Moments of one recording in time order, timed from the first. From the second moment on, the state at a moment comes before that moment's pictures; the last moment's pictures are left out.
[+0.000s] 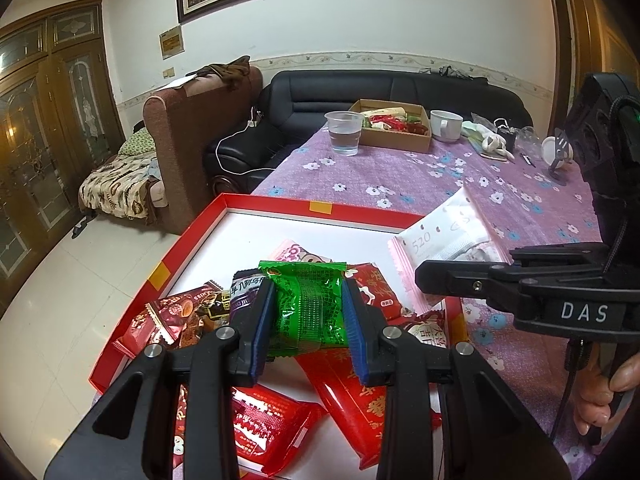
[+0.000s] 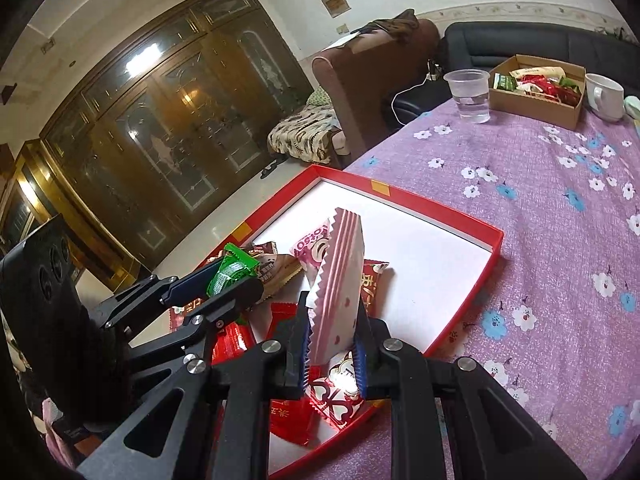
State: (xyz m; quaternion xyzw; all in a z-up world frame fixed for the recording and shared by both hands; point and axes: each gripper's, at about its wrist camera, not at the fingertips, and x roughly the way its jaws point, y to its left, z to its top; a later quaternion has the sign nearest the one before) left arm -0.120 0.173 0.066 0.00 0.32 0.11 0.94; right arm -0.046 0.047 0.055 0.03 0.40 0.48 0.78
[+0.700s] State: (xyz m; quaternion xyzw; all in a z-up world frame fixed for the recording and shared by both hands) left arm -0.124 0.179 0.067 0.02 0.31 0.13 0.94; right arm -0.060 0.052 0.058 0.00 0.38 0.48 0.79
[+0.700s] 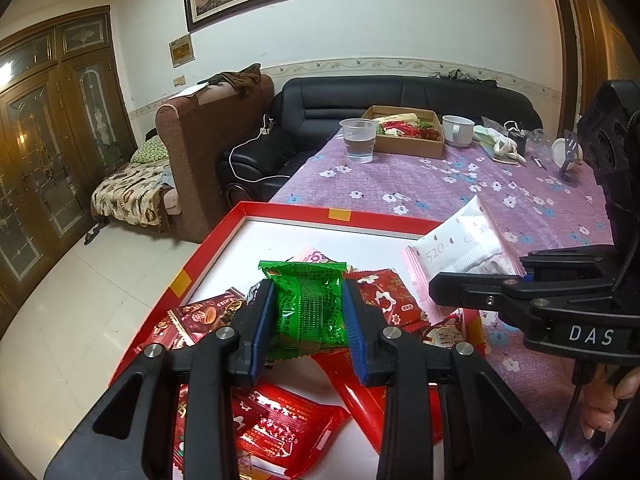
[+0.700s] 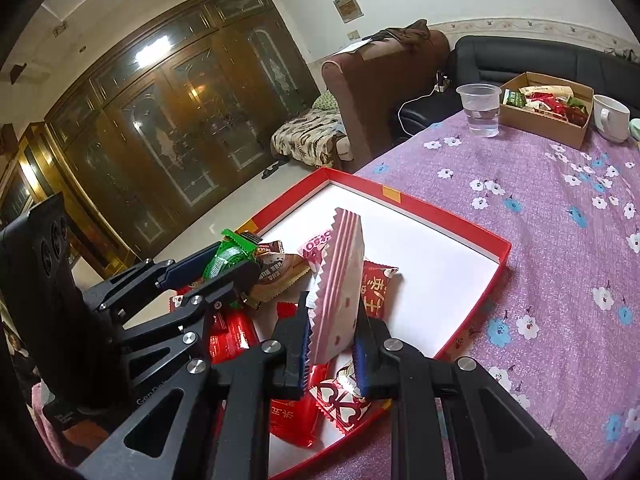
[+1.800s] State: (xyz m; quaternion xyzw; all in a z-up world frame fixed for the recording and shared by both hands) left arm -0.133 0.178 0.075 0.09 0.30 0.24 0.92; right arm -0.062 0.035 0.073 0.03 0.33 0.45 0.83
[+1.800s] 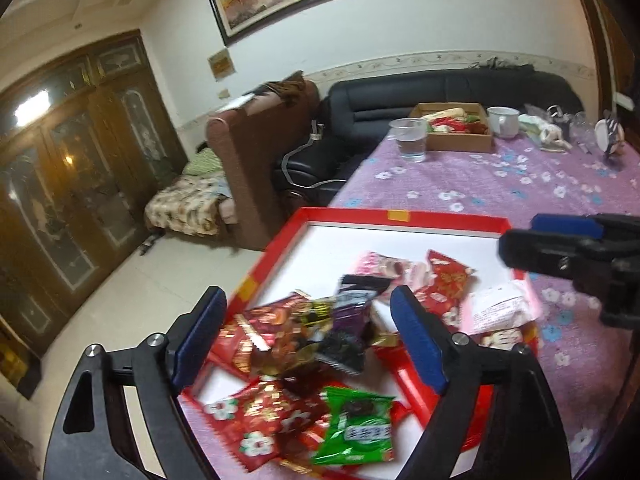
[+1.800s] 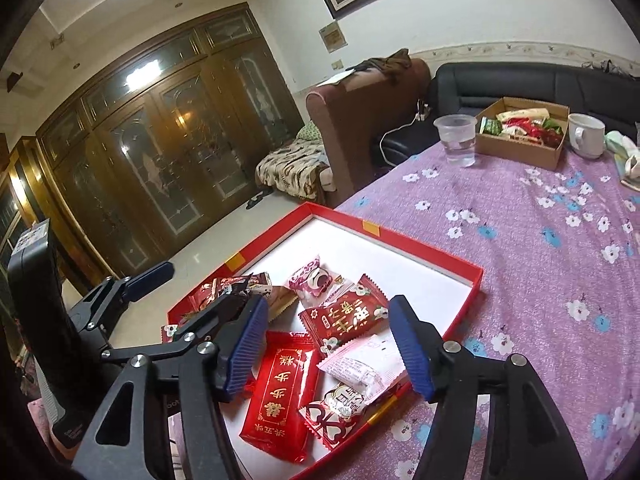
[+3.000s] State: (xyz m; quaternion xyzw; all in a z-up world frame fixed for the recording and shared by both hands) left arm -0.266 0.166 0.131 0.02 0.24 0.20 0.95; right arm -0.269 -0.005 0.128 -0.05 0.16 0.38 0.91
